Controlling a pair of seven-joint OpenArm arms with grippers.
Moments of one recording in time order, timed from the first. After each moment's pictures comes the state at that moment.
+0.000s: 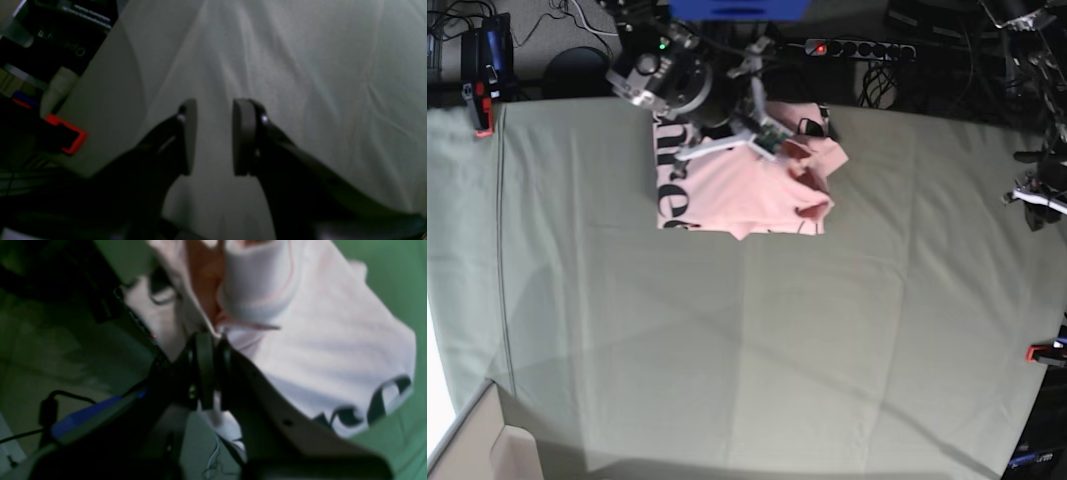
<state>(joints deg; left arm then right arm) 12.5 -12.8 -38.0 91.2 -18.3 -16.4 34.3 -25.7 -4.1 -18.5 110.0 -18.5 40.0 -44.3</state>
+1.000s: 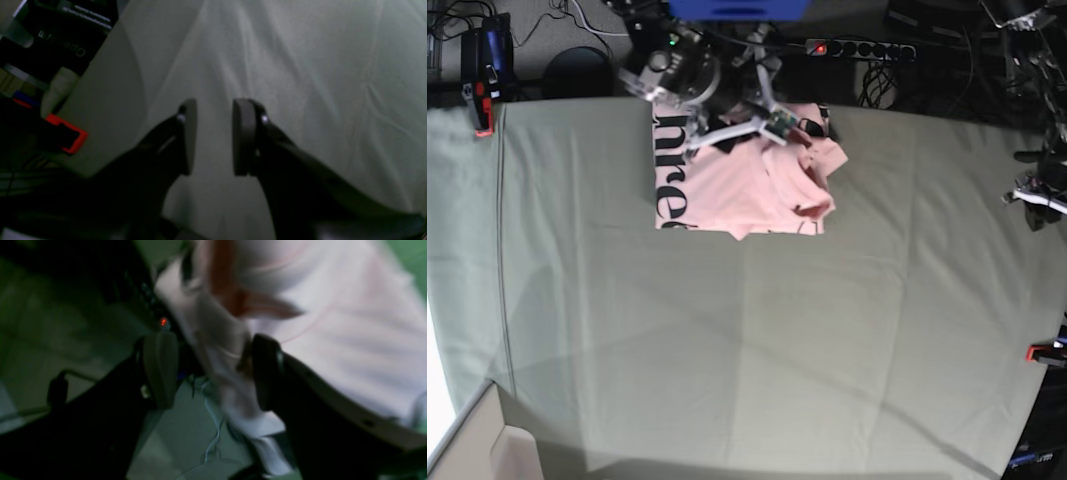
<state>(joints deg) 12.4 -12.9 -38.0 91.3 -18.3 -16.4 34.3 -25.0 -2.9 -21.6 106.4 -18.7 40.1 -47.5</state>
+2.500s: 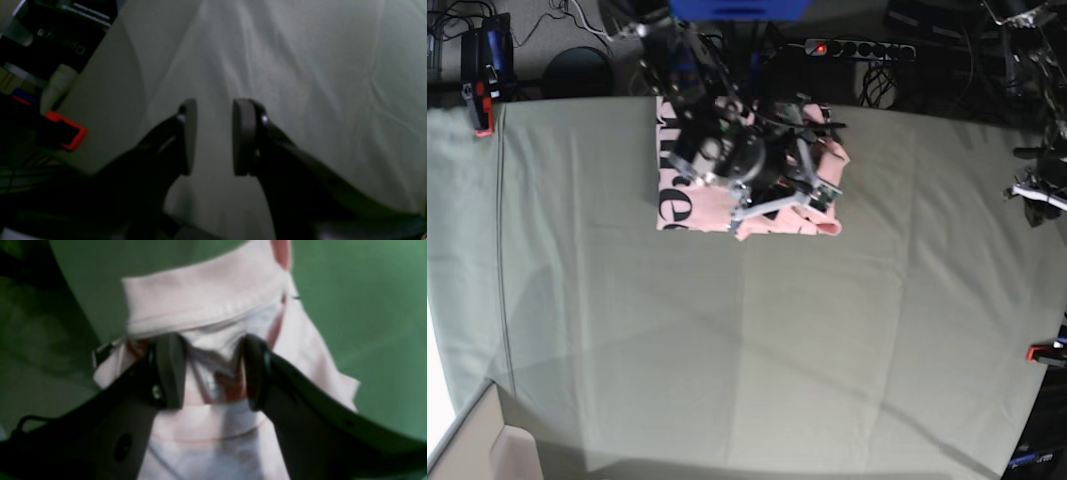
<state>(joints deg) 13.6 -12.9 -38.1 91.4 -18.6 -16.4 34.3 -6.1 -8.7 -22.4 88.8 -18.2 39.6 -47.0</state>
